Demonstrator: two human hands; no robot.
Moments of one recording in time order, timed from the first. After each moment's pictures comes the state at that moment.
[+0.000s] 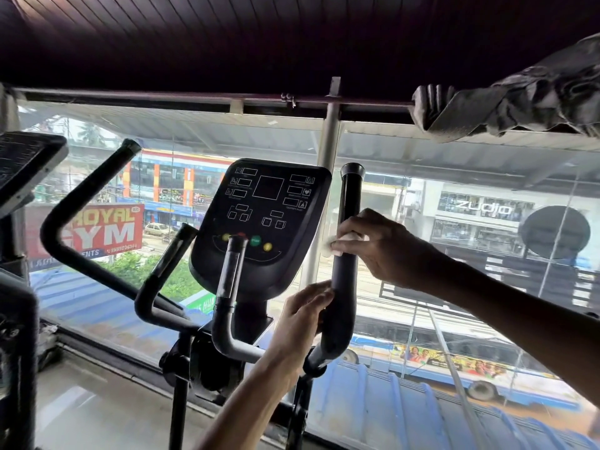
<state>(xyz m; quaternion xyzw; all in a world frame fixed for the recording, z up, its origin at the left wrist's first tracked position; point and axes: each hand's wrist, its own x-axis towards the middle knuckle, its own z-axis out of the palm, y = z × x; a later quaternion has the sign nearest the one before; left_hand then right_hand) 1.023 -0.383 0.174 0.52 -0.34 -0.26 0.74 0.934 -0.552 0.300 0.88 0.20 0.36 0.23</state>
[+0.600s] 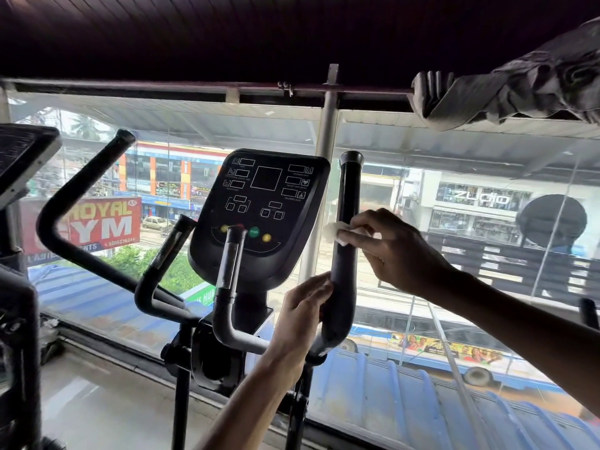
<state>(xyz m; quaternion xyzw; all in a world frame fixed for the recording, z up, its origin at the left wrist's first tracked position) 1.013 -0.379 0.173 0.51 -0.34 -0.24 0.76 0.922 -0.550 0.275 0.86 0.13 0.44 0.22</state>
